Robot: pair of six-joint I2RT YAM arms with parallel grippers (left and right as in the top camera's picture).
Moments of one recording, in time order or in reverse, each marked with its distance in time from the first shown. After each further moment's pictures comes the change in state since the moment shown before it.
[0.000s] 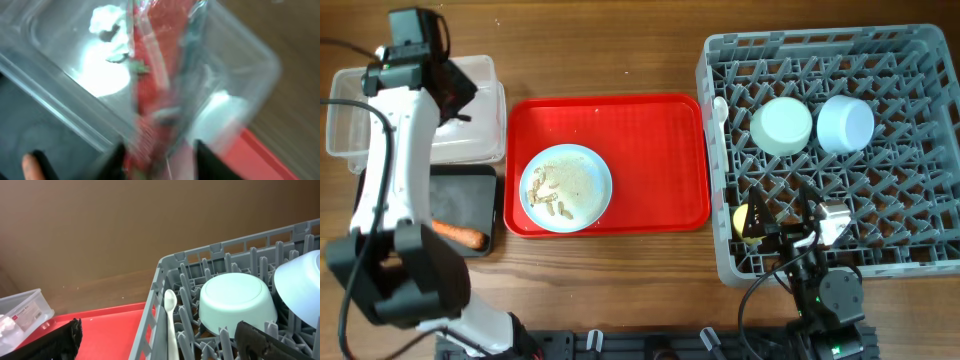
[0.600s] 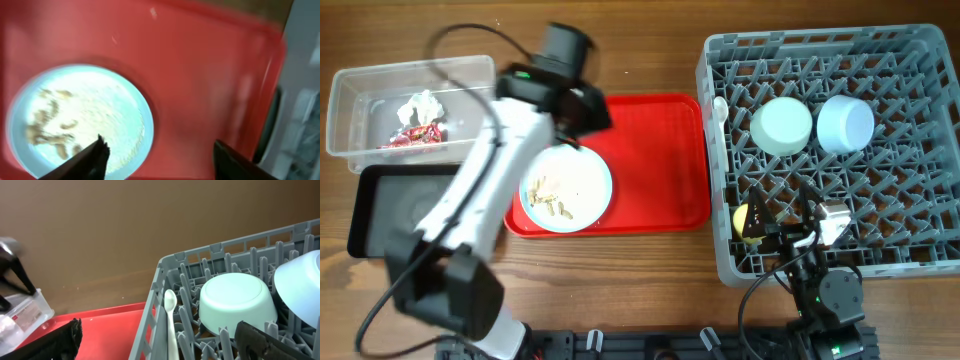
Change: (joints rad) left arm -0.536 -0.039 -0.036 -0.133 0.235 -0.008; right arm 0.000 0.000 0.000 0.000 0.000 0.000
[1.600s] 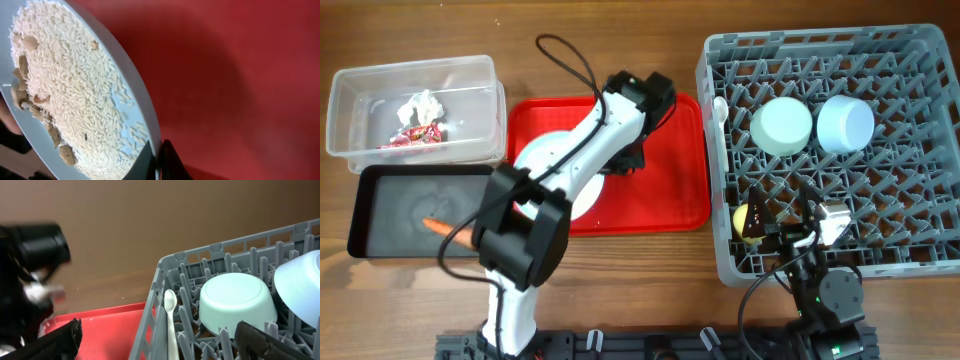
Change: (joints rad) left arm -0.226 0.326 0.162 -0.323 -0.302 -0.126; right arm 0.000 0.000 0.000 0.000 0.000 0.000
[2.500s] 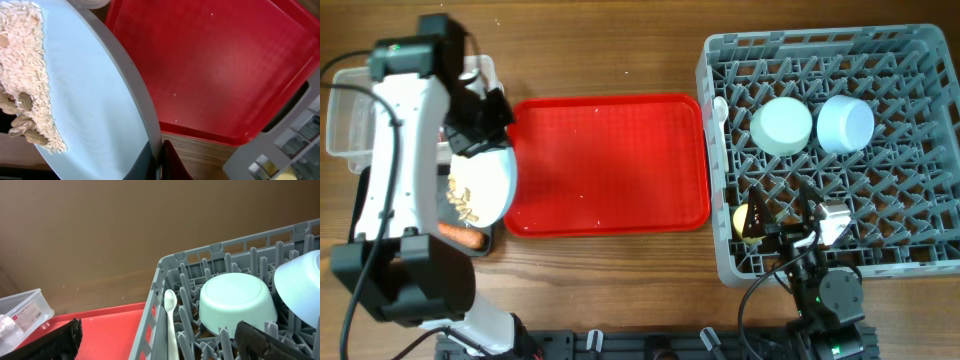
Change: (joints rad) left arm 0.696 -0.298 0.032 -0.126 0.517 0.375; right arm 0.000 0.000 0.000 0.000 0.000 0.000
